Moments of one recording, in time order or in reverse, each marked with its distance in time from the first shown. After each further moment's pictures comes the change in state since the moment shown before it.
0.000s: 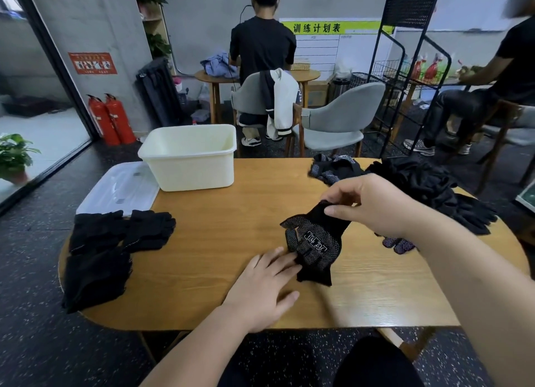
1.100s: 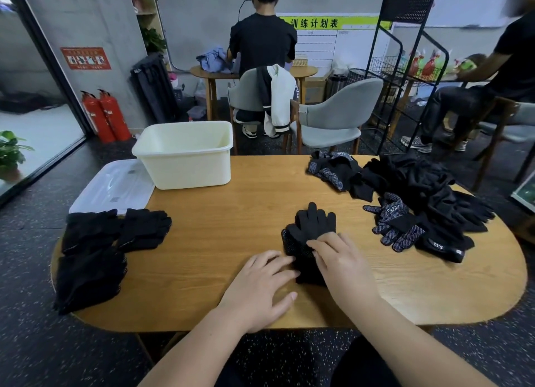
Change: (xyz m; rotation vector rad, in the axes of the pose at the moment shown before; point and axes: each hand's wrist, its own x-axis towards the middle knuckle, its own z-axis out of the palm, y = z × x) left_hand -0.004 0.000 -0.004 -0.074 -0.007 0.005; right_hand -0.032 0.078 0.159 -0.477 0.551 -0.223
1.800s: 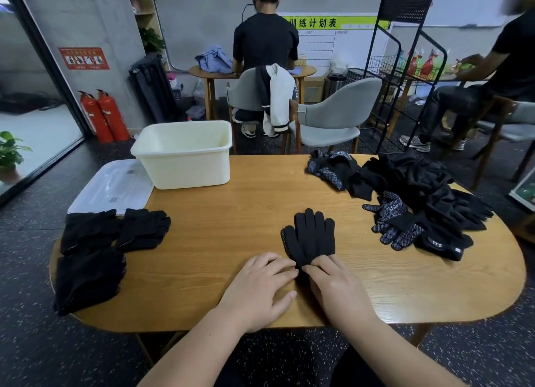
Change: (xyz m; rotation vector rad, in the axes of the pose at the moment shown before) left_hand -0.001 0.002 -0.002 -0.002 0.008 0.014; right_hand -0.039 -0.008 0.015 0.061 -0.137 -0.040
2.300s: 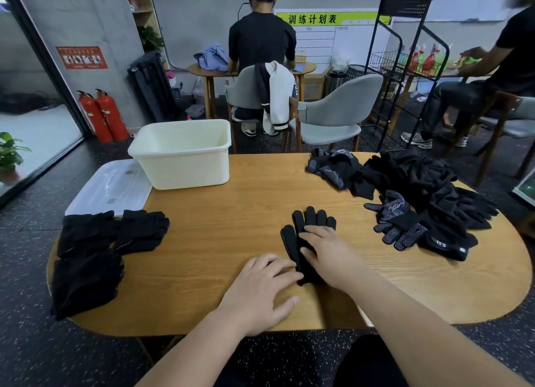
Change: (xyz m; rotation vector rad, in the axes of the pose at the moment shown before) left_hand 0.001 0.000 -0.001 -0.013 -0.015 0.009; right_hand 0.073 0.028 -0.001 0.032 -0.447 0.260
